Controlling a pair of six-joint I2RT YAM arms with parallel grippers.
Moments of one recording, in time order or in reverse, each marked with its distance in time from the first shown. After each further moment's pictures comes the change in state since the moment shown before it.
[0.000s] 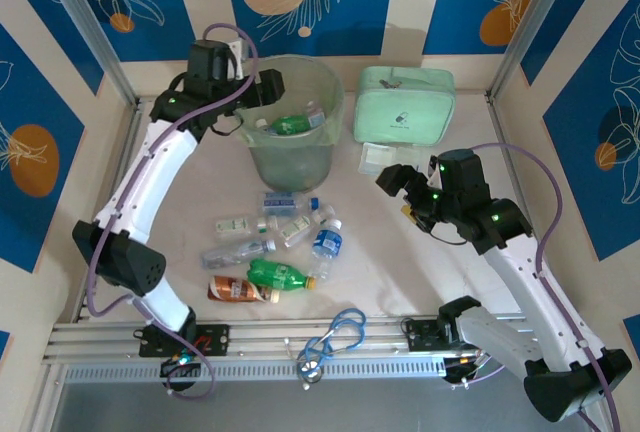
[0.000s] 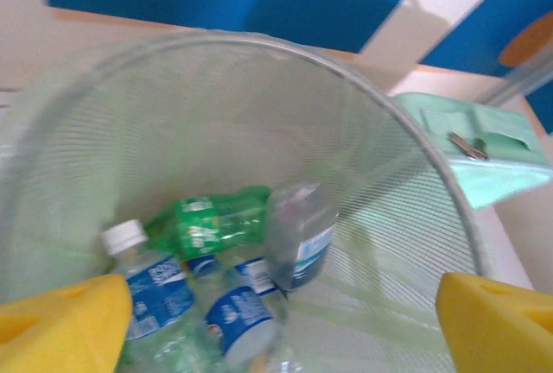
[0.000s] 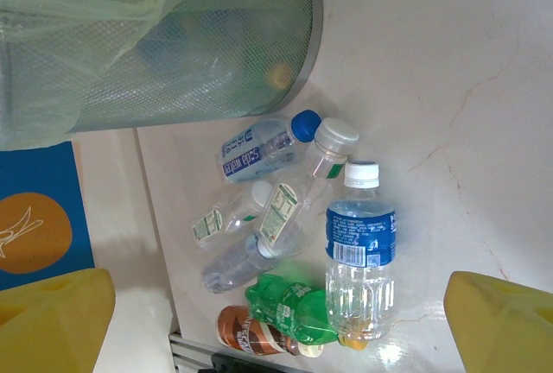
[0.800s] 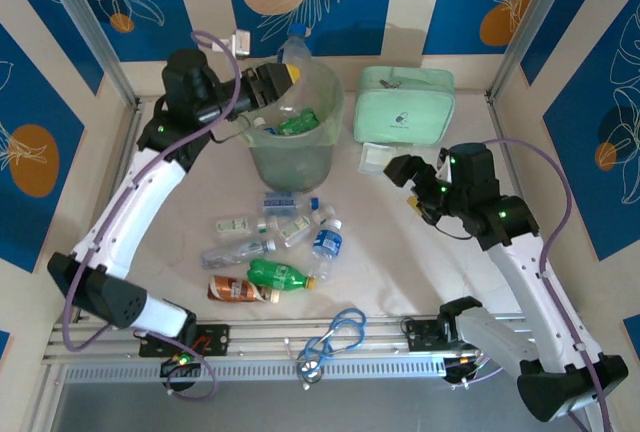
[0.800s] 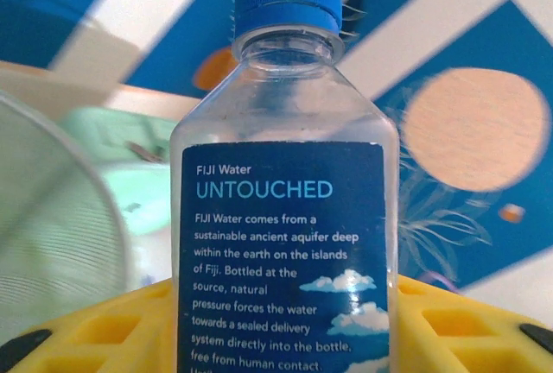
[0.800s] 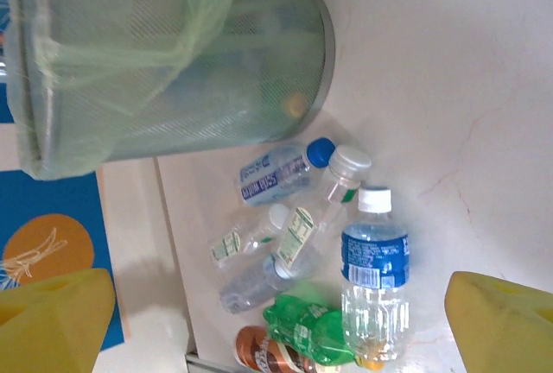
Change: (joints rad) left arm -0.056 -0.164 -0.191 0.451 0.464 -0.335; right arm -0.060 0.007 0.036 0.003 -0.027 -0.010
